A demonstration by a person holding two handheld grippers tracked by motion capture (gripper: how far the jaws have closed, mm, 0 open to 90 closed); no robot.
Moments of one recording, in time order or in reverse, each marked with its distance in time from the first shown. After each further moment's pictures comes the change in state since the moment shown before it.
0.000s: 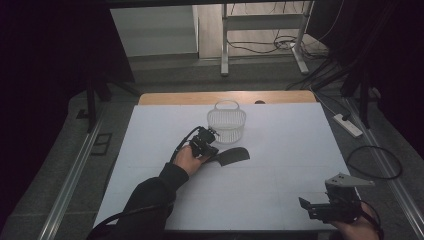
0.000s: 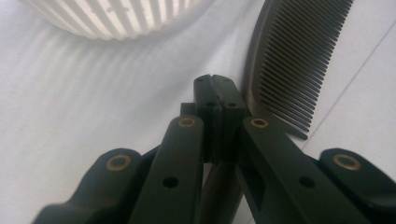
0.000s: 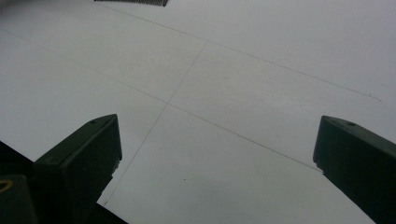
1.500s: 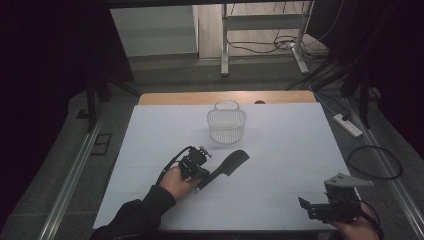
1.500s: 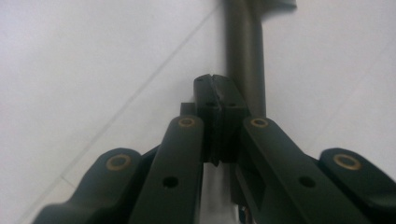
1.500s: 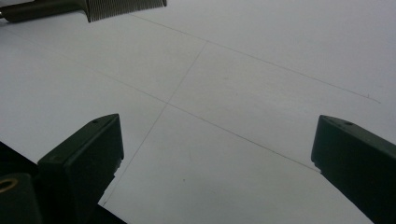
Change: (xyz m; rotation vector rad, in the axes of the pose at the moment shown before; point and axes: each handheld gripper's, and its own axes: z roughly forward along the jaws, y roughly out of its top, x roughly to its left) left arm -0.042 -0.059 -0.030 0.103 -0.036 -0.030; right arm 0.001 0.000 0.000 0.001 -0.008 -0.009
